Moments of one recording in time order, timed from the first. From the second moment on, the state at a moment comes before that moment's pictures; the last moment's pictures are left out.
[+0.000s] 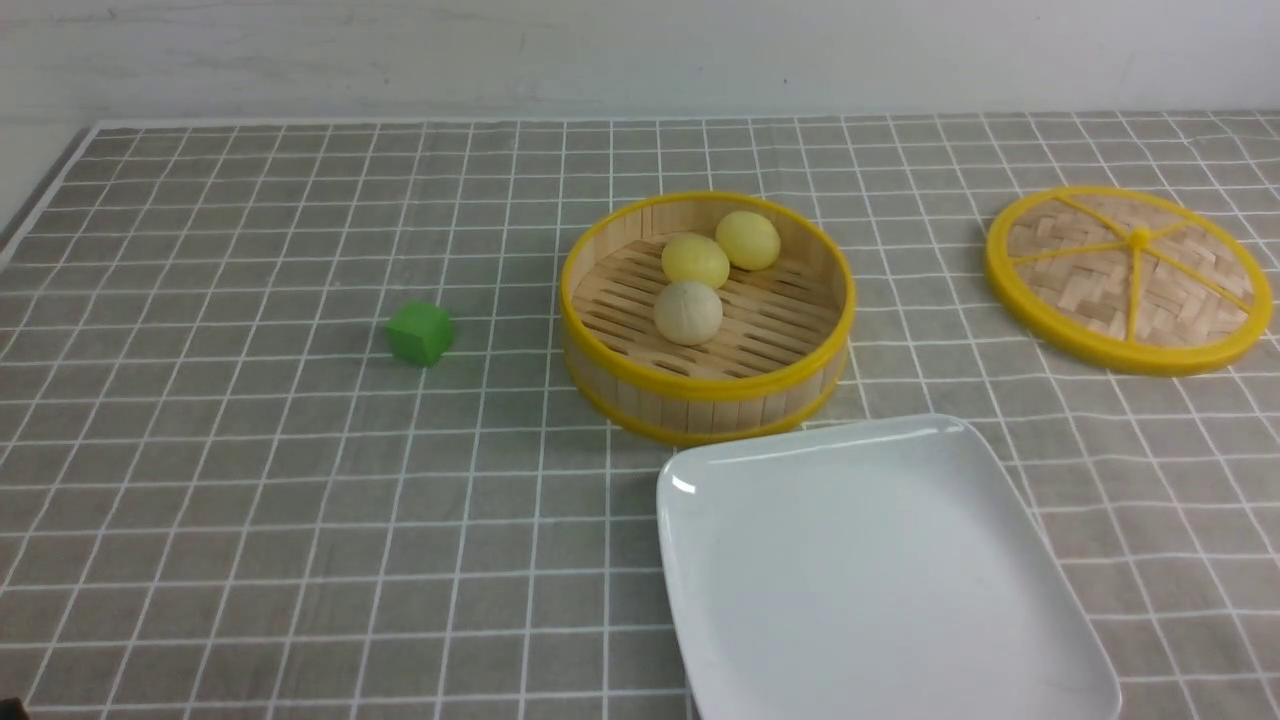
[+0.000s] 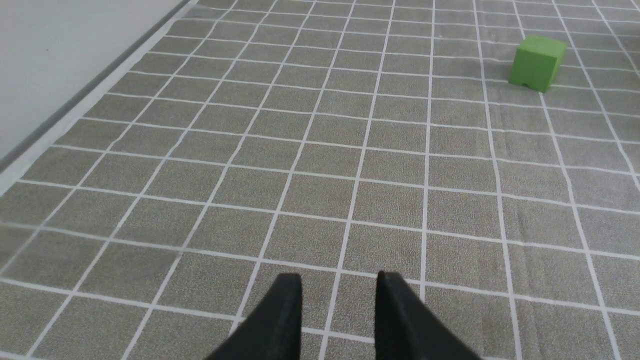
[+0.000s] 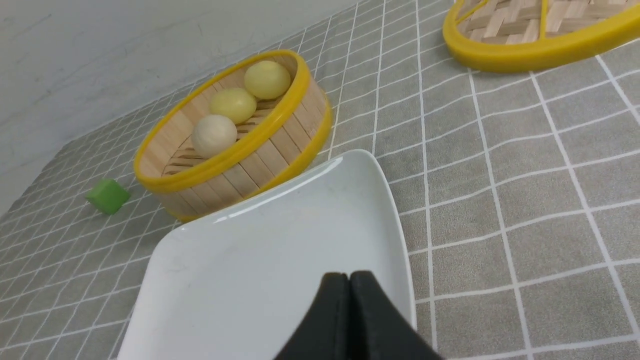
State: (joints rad) right arm 0.05 0.04 -0.02 0.67 0.35 -0.14; left arm -0.03 -0.01 0.02 0.41 0.41 -0.43
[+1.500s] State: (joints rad) right arm 0.34 1.55 -1.23 0.44 0.98 -0.25; left arm -0.03 -0.01 0.02 0.42 0.41 -0.43
